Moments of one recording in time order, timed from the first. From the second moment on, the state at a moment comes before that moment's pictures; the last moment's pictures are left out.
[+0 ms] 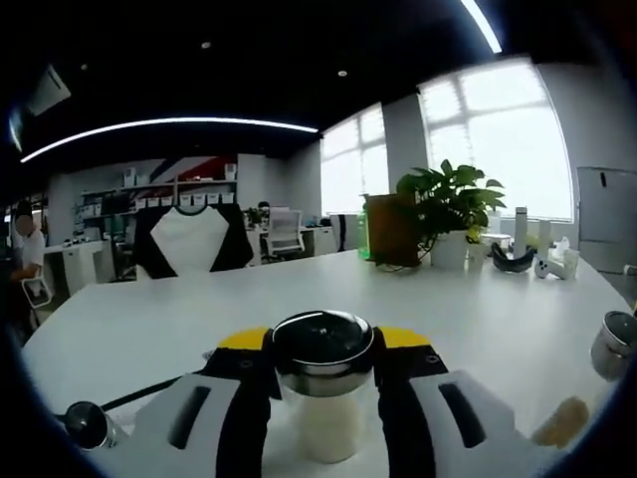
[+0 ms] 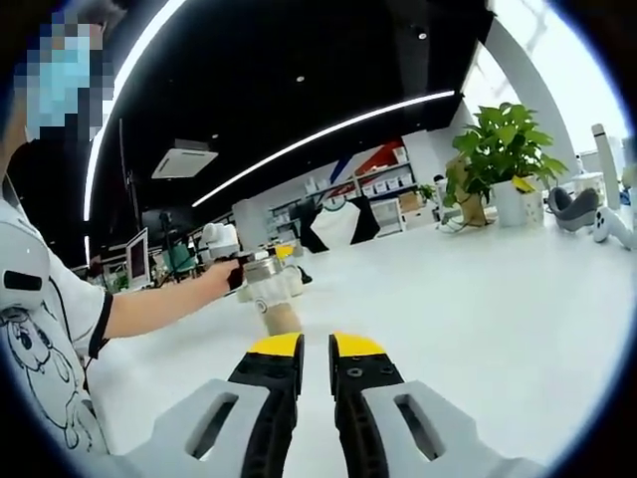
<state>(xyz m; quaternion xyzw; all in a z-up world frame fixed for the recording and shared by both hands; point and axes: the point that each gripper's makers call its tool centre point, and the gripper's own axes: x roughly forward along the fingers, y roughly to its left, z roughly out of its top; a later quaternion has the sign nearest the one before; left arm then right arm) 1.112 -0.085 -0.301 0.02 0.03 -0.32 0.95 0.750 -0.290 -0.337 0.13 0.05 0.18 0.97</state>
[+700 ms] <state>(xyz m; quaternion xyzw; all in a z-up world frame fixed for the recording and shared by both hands) 1.102 -0.094 -0.301 0.03 0.03 -0.32 0.94 0.745 -0.298 -0.339 0.14 0.05 0.17 0.97</state>
